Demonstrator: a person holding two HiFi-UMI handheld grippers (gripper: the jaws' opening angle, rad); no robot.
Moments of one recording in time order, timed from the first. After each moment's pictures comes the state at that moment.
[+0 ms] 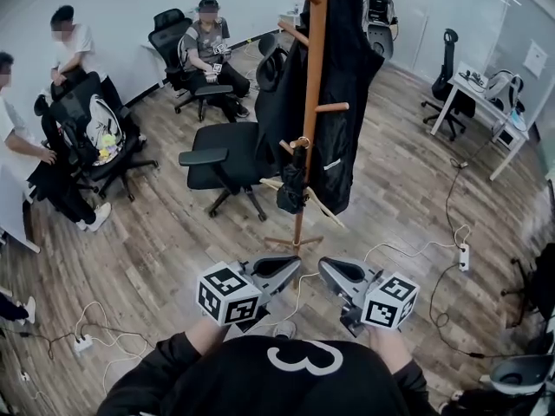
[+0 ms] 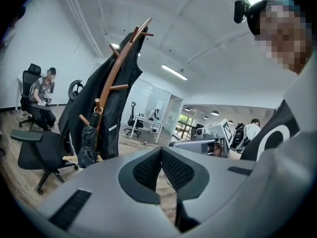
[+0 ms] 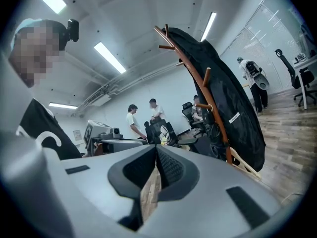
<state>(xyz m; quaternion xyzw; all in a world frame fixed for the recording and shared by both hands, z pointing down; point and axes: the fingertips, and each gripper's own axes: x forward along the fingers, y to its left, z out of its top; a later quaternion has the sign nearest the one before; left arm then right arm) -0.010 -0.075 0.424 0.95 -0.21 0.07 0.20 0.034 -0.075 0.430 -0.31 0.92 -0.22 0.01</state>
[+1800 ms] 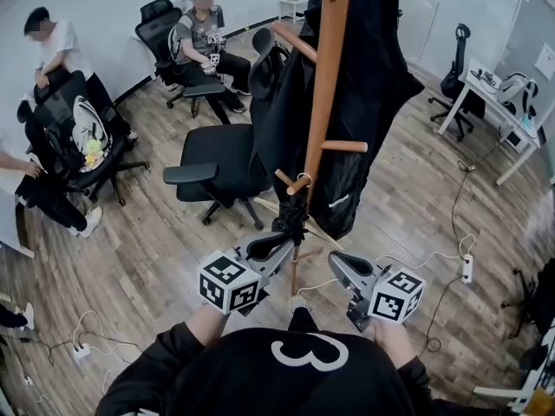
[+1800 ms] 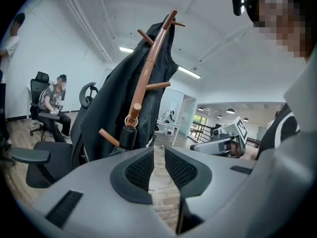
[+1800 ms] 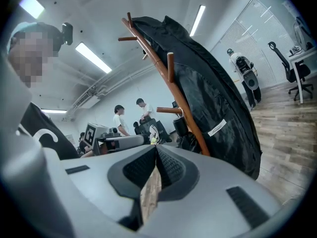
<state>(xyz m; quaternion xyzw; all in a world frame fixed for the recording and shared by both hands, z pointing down) -0.009 -0.289 0.460 0.94 -0.28 0.08 0.18 0.077 -0.259 0.468 -0.34 0.90 -0.26 0.00</state>
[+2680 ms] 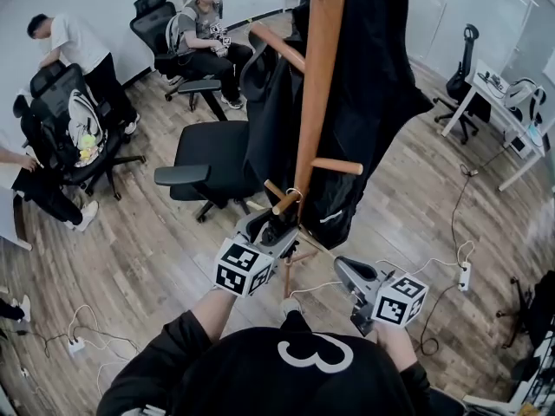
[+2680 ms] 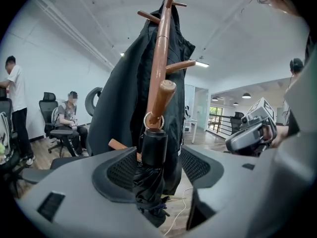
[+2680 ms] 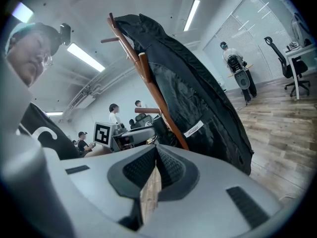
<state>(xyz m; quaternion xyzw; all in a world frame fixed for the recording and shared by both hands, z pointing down) 0.018 -0.386 0.496 0.91 -0.38 0.12 0.11 0.127 -0.300 0.496 -0.34 0.89 -0.29 -0.02</state>
